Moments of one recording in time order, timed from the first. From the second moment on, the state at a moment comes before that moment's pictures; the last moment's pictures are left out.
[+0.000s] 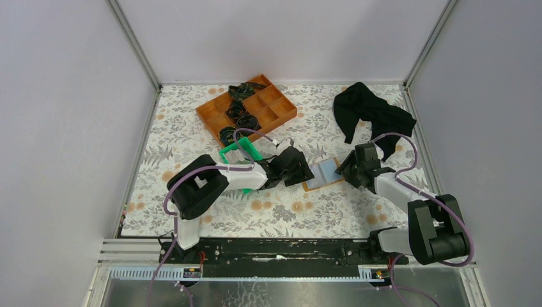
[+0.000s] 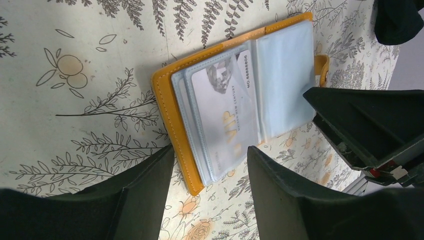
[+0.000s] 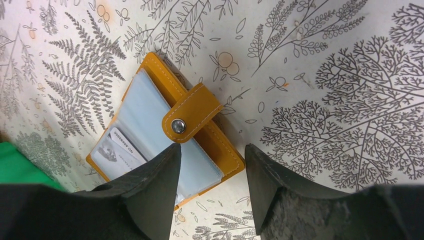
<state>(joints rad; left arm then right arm) -0.91 1.91 1.03 0.08 -0.06 -1.11 0.20 1.30 0.52 -0.16 0.03 0.84</state>
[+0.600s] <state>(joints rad) -0.90 1.93 1.03 0.09 -0.04 -1.09 0.20 1.28 0.42 0.03 -0.10 0.81</state>
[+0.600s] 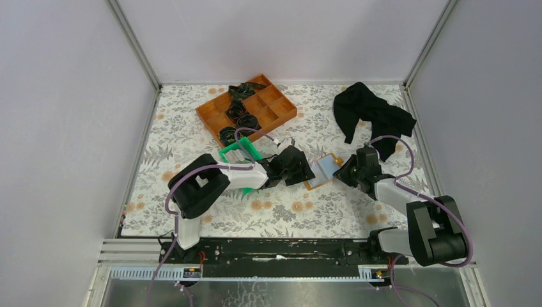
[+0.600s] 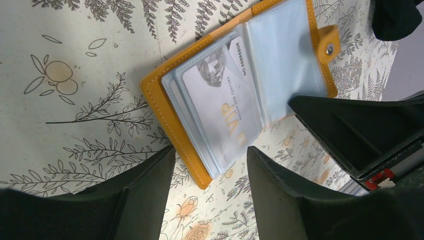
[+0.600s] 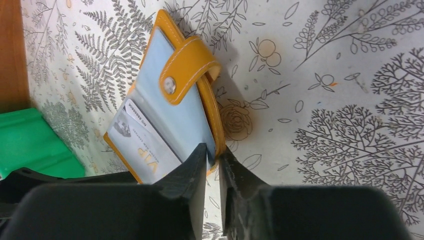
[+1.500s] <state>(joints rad) -0.91 1.87 0.95 0.19 -0.05 -1.09 0.19 1.17 0.42 -0.13 -0.13 0.78</state>
